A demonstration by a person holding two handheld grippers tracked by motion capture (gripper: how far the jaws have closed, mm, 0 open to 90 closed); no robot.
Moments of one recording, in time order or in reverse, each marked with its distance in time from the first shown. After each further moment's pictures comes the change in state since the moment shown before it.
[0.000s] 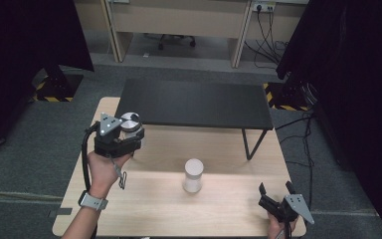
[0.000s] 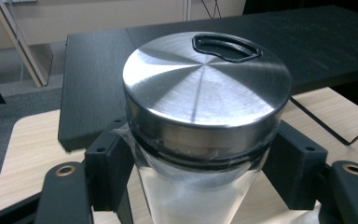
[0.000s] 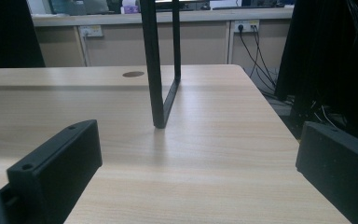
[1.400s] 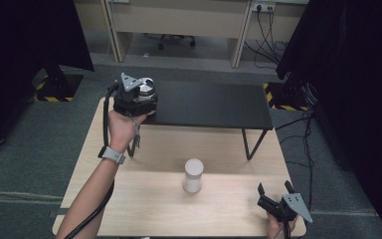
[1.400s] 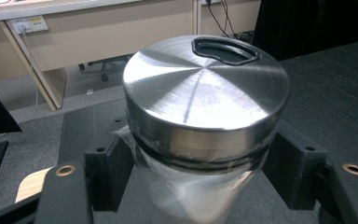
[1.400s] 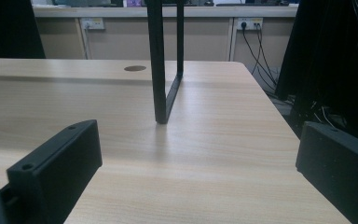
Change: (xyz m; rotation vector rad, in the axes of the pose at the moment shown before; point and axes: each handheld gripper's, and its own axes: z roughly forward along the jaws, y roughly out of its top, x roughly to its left) left arm -0.002 0.067 0.082 -0.020 0.050 0.062; right arm 0.001 0.003 0.002 0.020 0.006 -0.031
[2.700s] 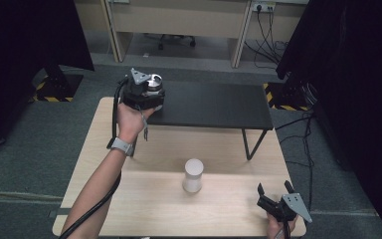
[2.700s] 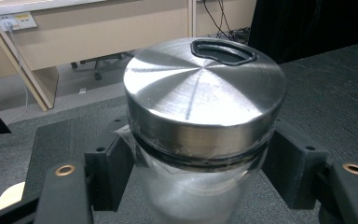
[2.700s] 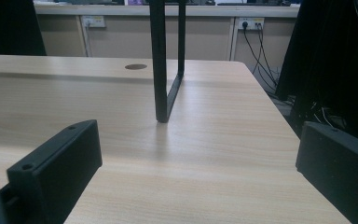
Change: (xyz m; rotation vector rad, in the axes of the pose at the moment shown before) left arm 0.000 0.007 0.029 0.012 -0.022 0.000; right arm 0.000 0.000 0.000 0.003 0.003 -0.010
